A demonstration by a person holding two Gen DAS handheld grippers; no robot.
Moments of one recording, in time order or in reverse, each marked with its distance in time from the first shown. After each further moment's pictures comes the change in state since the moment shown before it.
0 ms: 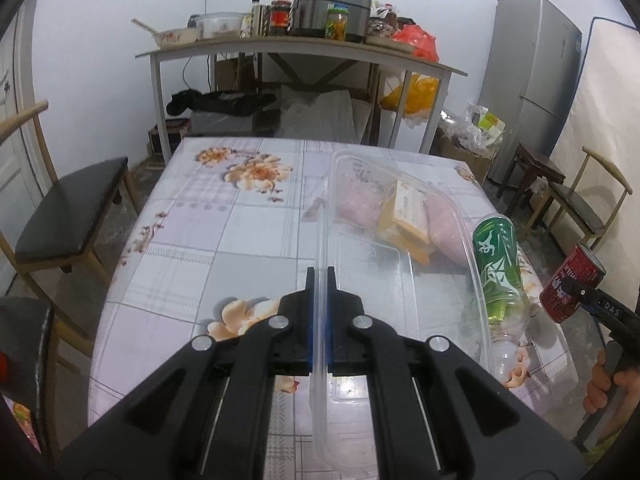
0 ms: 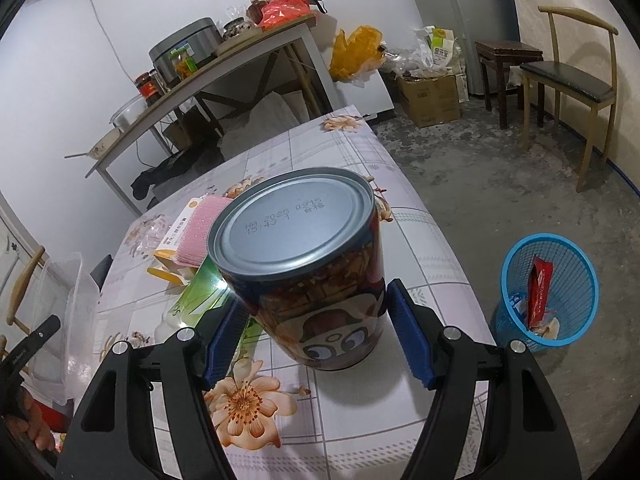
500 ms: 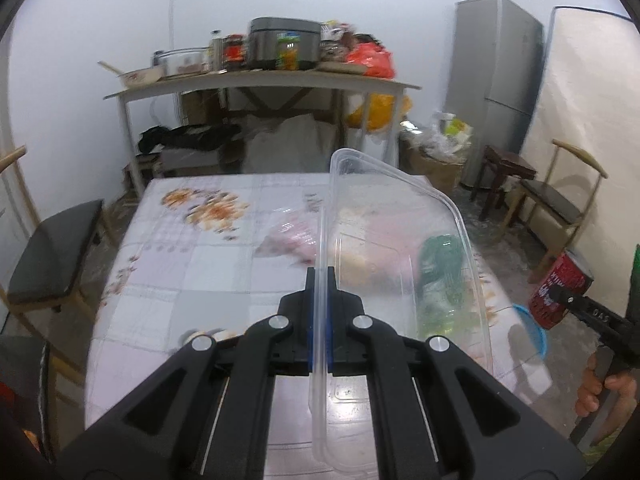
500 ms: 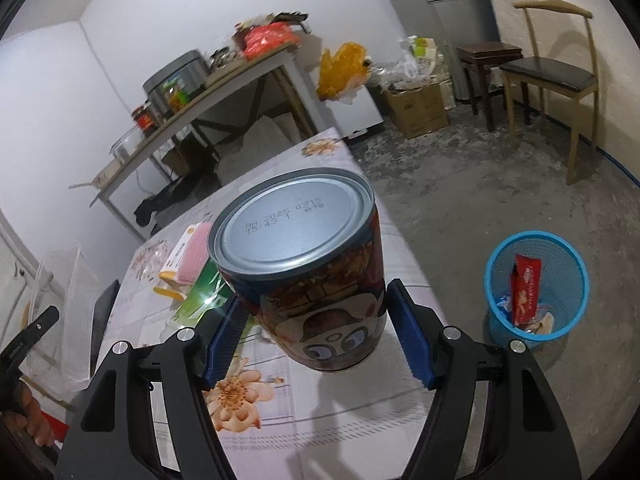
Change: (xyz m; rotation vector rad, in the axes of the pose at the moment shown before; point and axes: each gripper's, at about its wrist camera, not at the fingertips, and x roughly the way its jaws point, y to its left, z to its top) left arm -0.030 -0.058 0.022 0.100 -0.075 -0.107; right arm -0.046 -0.046 0.000 0.090 -0.079 -0.001
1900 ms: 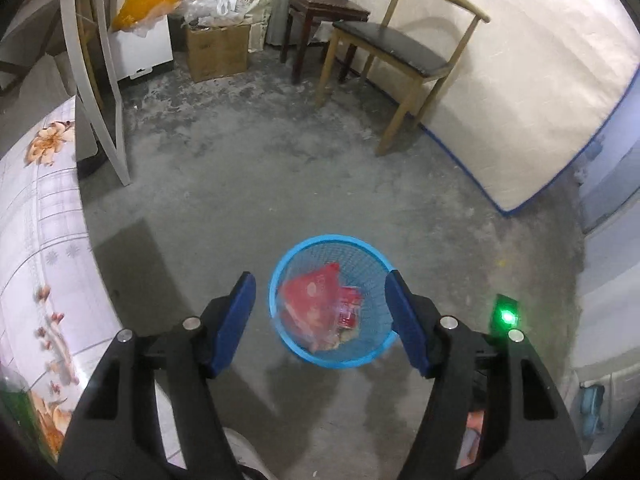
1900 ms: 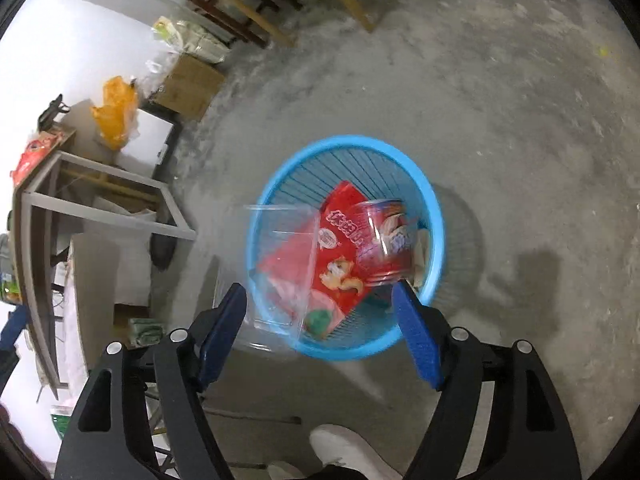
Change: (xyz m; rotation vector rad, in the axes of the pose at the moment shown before) left arm 0.260 -0.433 0.000 0.324 0.514 -0.522; right arm 0.101 -0.382 -0.029 0.716 0.177 -0.252
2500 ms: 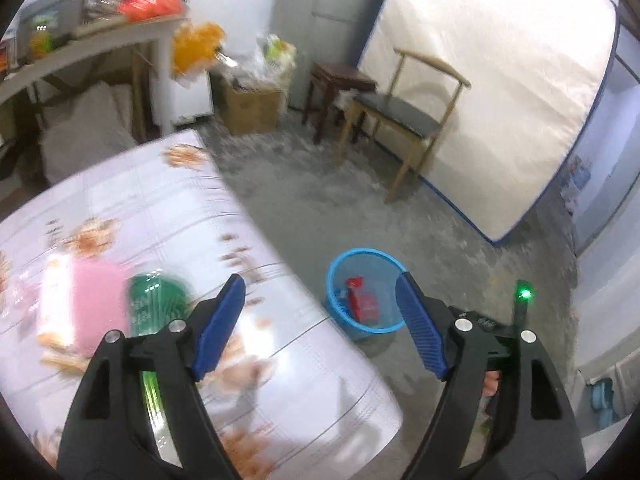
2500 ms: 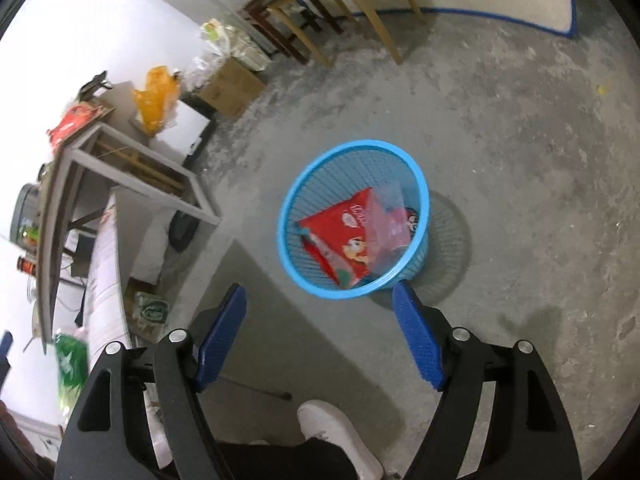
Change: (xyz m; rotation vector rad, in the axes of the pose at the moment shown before) left arm -0.221 0.101 -0.113 -0.020 -0.250 0.026; right arm -0.115 0.025 -0.077 -0.175 -0.100 0.050
